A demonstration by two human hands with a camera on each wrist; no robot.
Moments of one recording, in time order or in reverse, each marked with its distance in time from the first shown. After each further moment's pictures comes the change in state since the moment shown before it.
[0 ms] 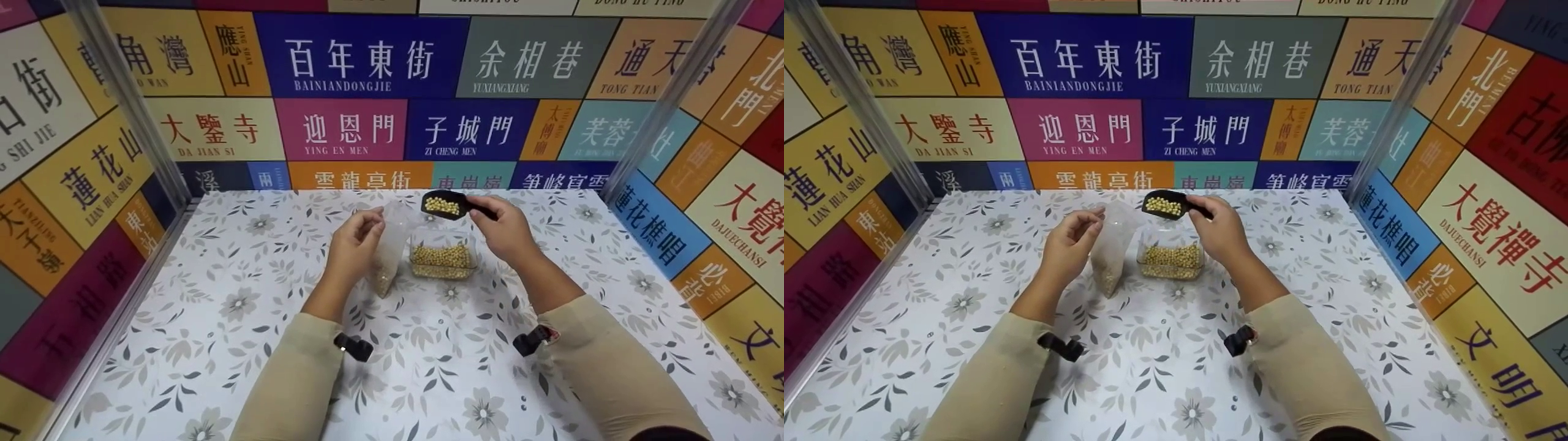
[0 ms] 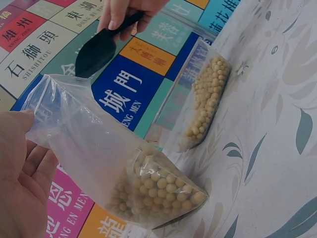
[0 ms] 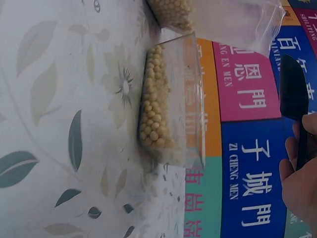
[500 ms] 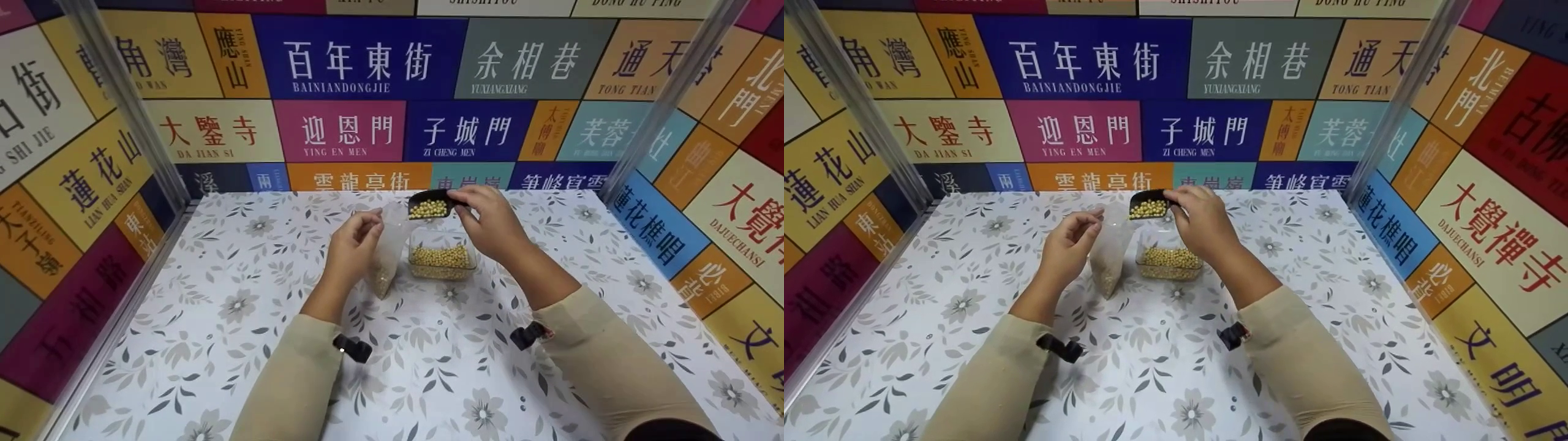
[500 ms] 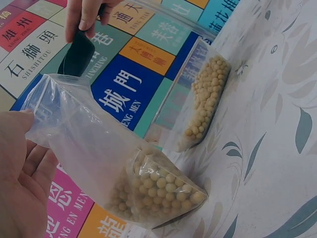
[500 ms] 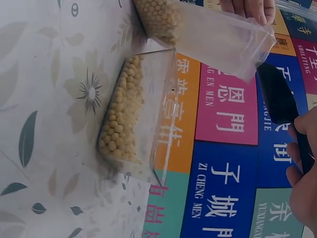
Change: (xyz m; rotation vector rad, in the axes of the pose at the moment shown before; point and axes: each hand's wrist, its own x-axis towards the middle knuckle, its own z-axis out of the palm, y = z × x) left_hand 0.000 0.001 0.000 0.029 0.000 -0.006; right_hand 0.000 -0.042 0.010 -0.412 0.034 -0.356
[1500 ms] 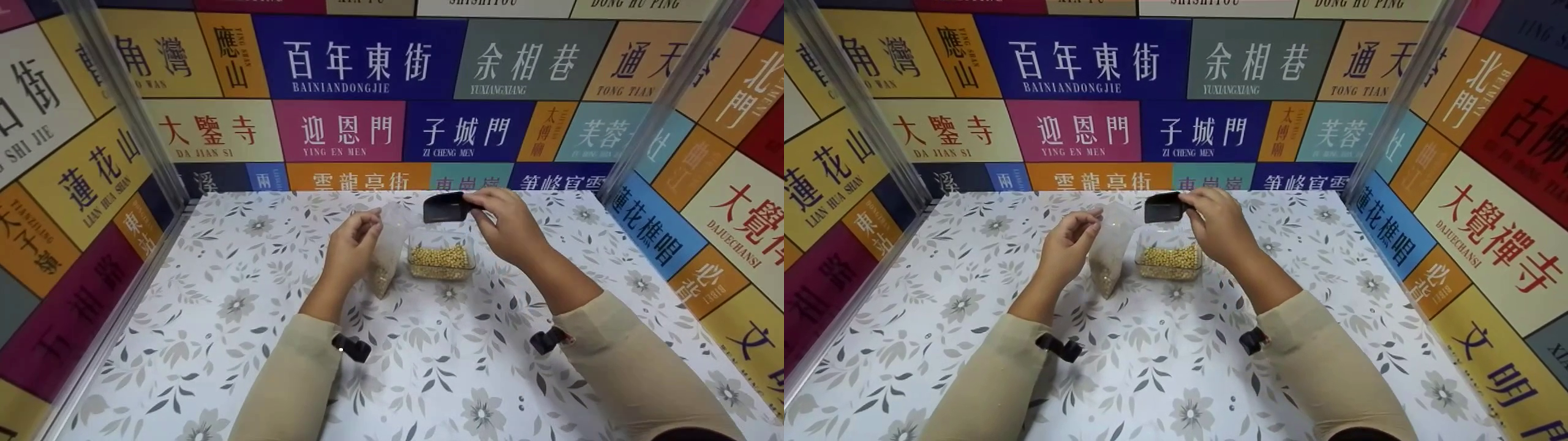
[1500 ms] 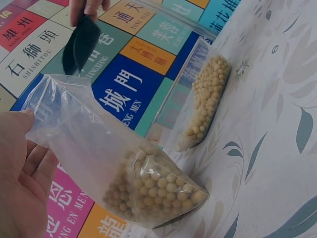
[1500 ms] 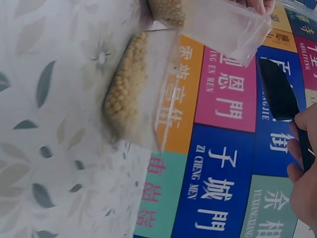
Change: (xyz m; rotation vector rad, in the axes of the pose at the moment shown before) left_hand -0.001 0.000 -0.002 -0.008 0.000 0.013; right_hand -0.015 0.014 -0.020 -0.054 0.030 -0.068
